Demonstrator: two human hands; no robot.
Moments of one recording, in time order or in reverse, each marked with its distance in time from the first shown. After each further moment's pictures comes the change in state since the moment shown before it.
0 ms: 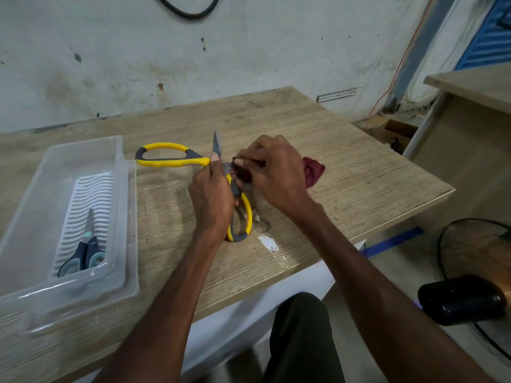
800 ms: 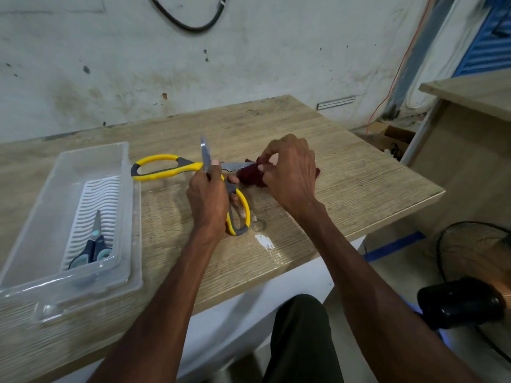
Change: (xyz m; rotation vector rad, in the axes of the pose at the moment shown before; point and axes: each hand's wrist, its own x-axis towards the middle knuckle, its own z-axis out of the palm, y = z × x) left_hand -0.002 -0.003 -0.002 -0.094 0.010 -0.017; right_hand -0.005 0.003 -0.018 -0.262 0.045 0.218
